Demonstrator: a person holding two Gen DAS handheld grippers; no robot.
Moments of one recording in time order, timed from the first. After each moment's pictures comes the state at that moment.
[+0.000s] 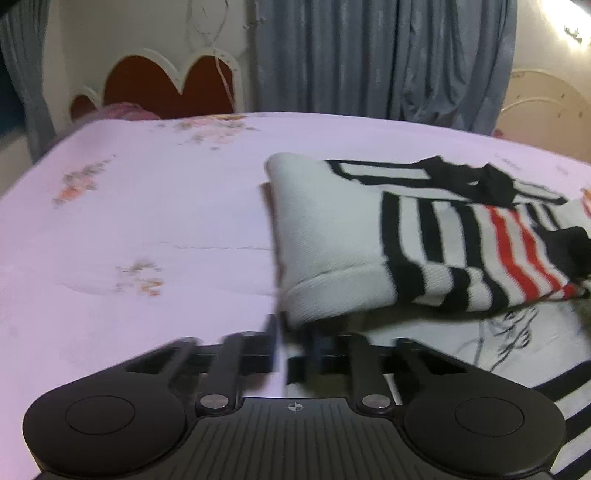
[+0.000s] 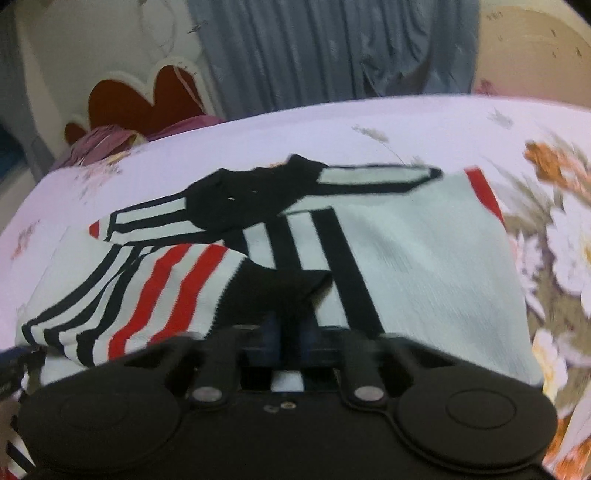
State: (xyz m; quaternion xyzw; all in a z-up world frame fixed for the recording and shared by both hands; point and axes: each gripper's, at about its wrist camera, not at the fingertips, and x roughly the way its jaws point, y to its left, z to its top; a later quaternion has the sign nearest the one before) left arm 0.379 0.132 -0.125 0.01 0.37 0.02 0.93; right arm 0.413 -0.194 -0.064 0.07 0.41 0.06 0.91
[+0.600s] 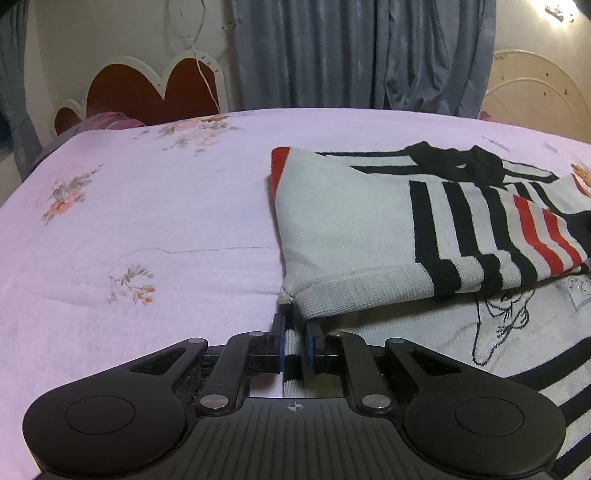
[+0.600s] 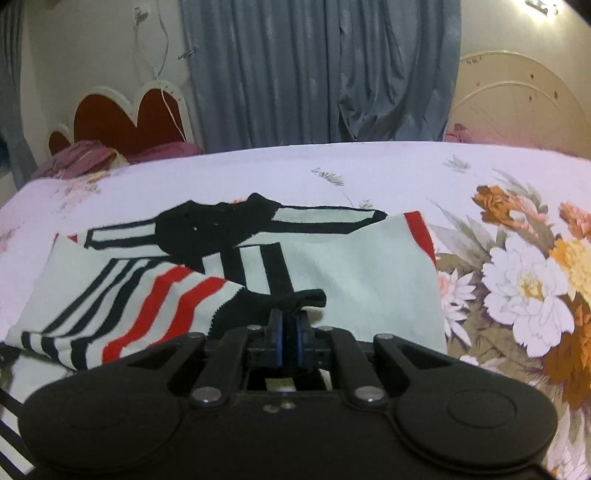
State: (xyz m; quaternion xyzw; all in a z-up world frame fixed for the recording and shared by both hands) left arm 0.385 0.126 -0.126 0.05 0.38 0.00 0.92; right arm 0.392 -0.223 -0.062 0.03 0.38 0.02 0.93
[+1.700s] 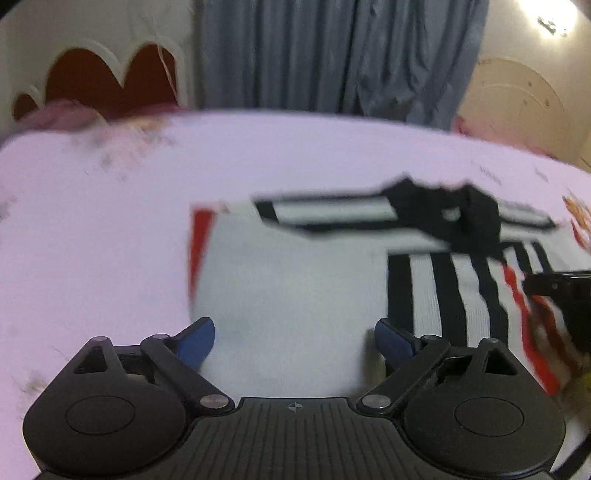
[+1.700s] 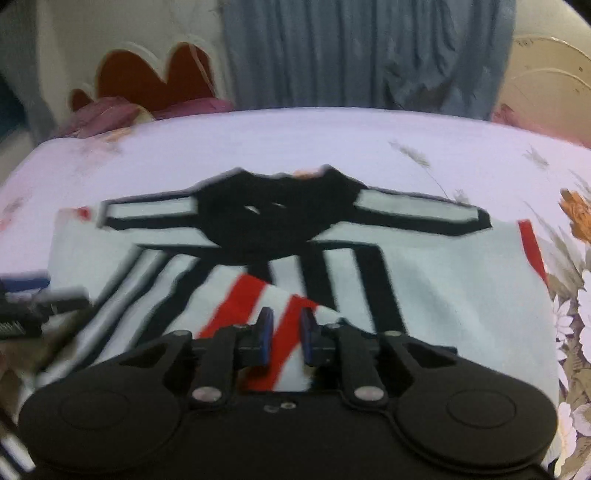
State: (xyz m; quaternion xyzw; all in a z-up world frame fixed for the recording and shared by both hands) left arm 0.492 0.110 -0.111 0.00 0.39 -0.06 0.92; right arm 0.466 -0.172 -0.071 0.04 0.43 0.06 0.90
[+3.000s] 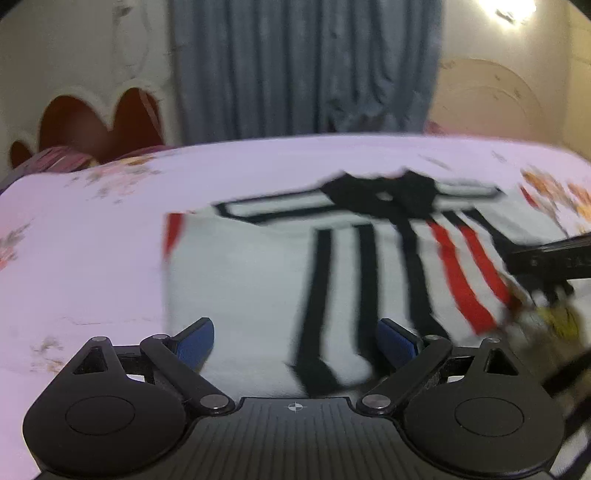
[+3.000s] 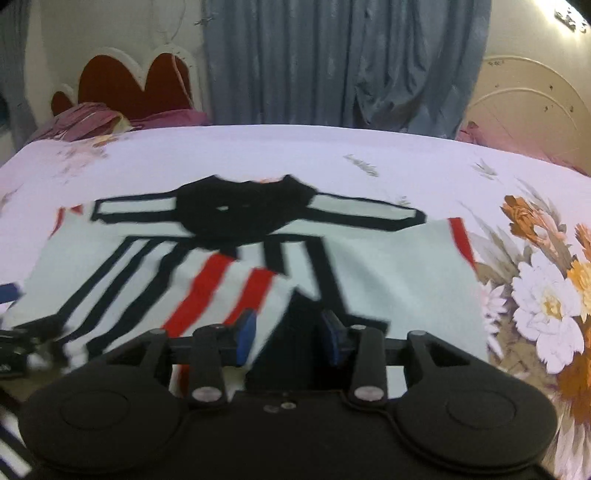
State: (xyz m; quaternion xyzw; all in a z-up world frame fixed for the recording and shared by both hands) left arm 0.408 0.067 -0.115 0.07 0.36 -0.08 0.93; right arm 0.411 -0.170 -0.067 0.00 0.41 0.02 0.91
